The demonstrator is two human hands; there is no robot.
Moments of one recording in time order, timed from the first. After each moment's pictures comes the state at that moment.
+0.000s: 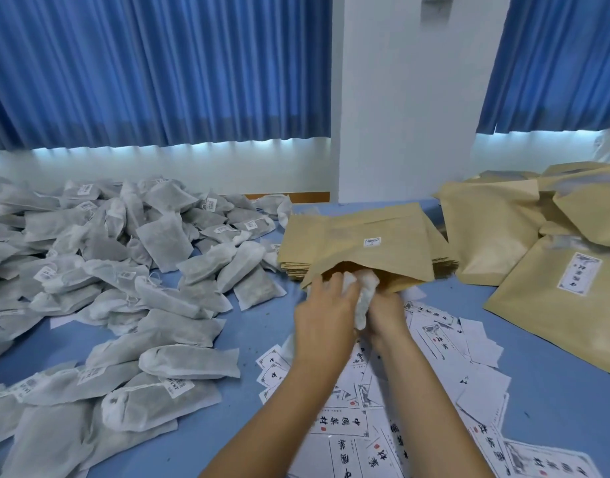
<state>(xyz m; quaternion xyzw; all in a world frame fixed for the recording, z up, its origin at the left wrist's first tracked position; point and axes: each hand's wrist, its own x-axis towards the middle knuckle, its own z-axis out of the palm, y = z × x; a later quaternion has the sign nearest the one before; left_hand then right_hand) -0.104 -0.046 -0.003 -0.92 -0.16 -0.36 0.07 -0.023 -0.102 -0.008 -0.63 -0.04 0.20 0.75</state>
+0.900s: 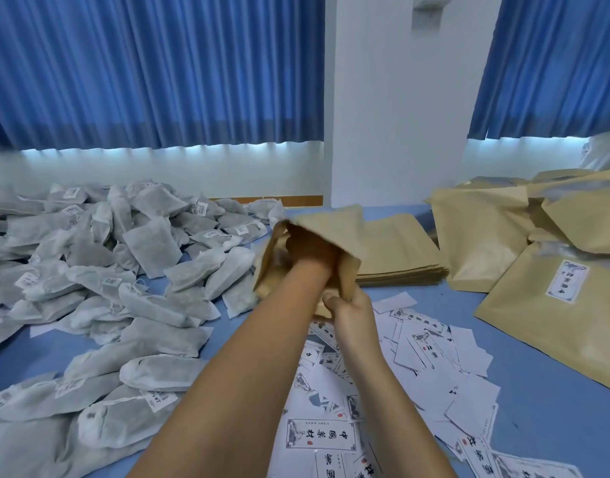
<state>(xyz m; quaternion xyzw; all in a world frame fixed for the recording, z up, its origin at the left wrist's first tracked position) -0.019 0.002 0.077 -0.95 -0.31 -0.01 -0.08 -0.052 -0.088 0.002 -0.63 -0.19 0.12 0.75</state>
